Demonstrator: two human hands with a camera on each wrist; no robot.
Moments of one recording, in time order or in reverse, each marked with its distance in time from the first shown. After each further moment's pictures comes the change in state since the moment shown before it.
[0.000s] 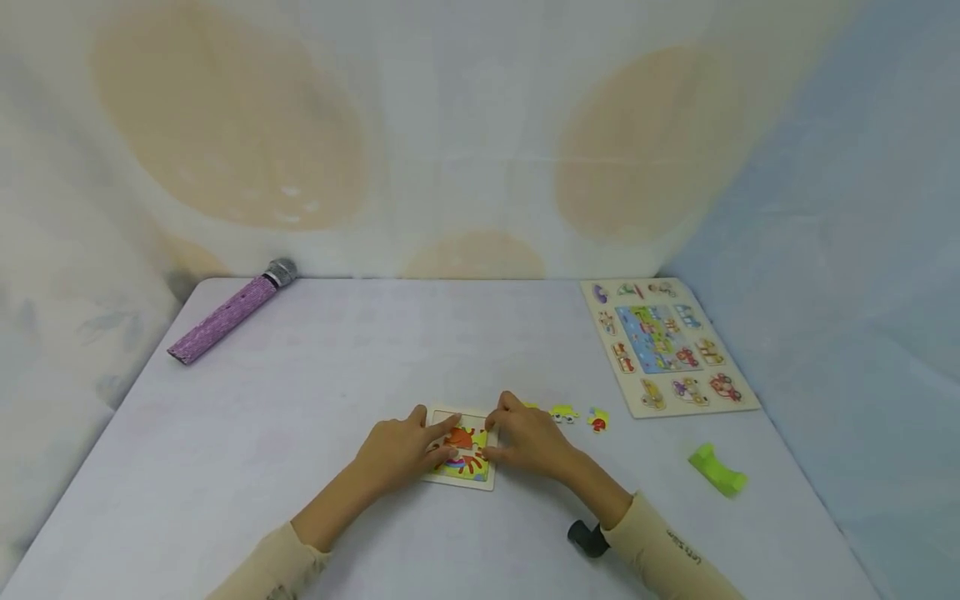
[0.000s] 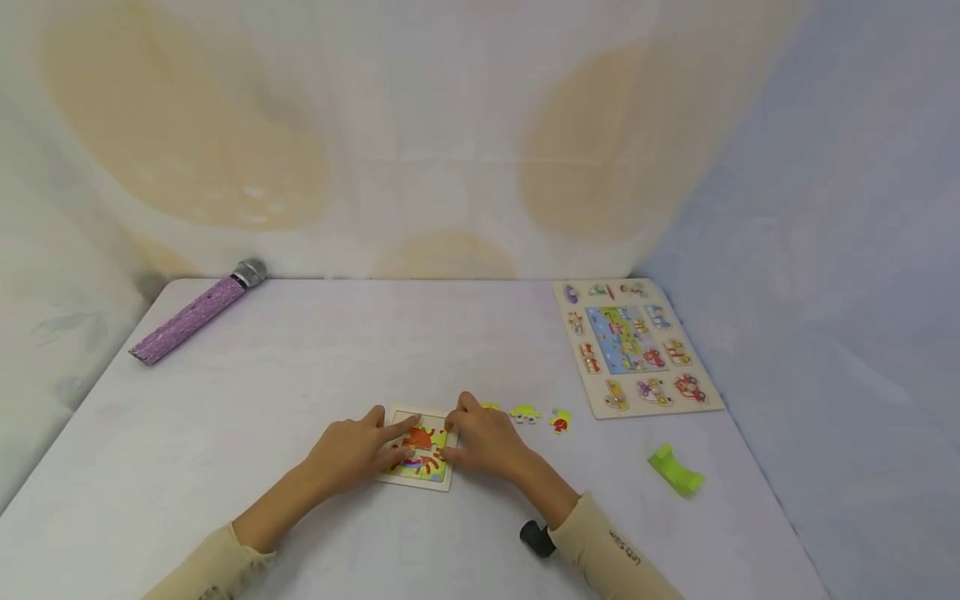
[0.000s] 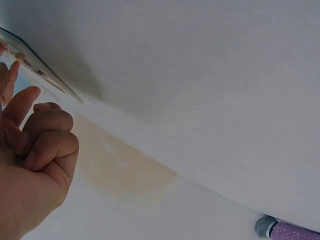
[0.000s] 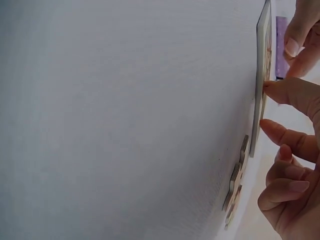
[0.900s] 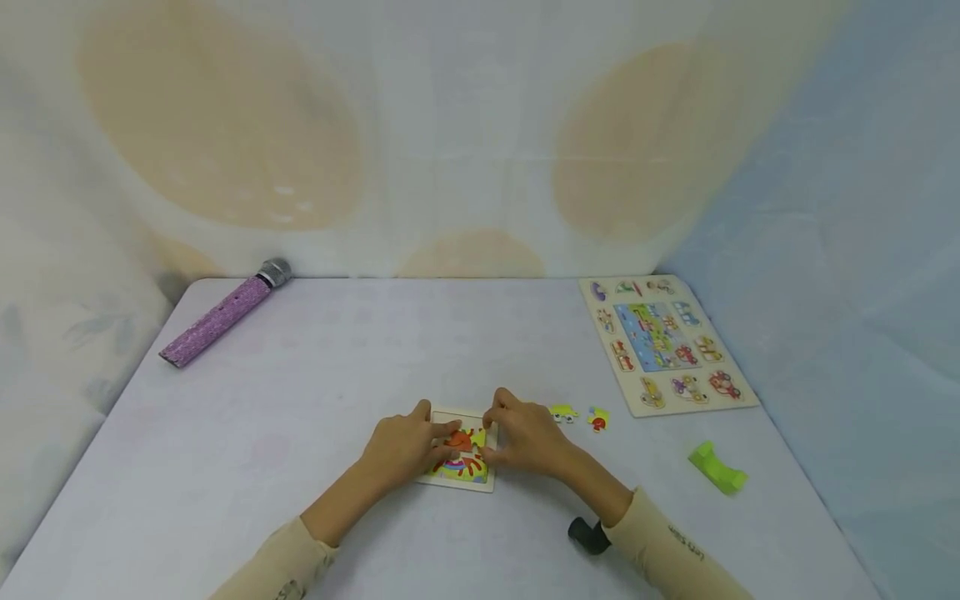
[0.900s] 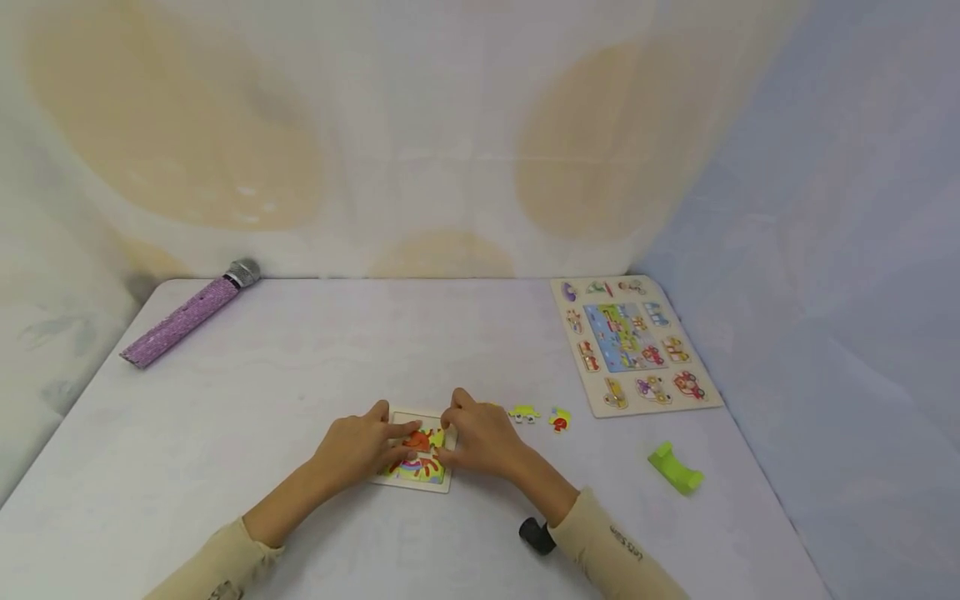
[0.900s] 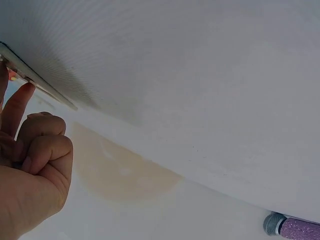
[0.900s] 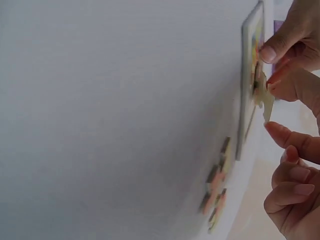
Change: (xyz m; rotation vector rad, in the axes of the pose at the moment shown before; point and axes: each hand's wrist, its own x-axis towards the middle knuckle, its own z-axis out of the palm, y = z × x) left_hand 0.010 0.002 0.005 -0.004 0.042 -0.008; right_hand 0.005 -0.003 -0.005 -0.053 0.050 -0.051
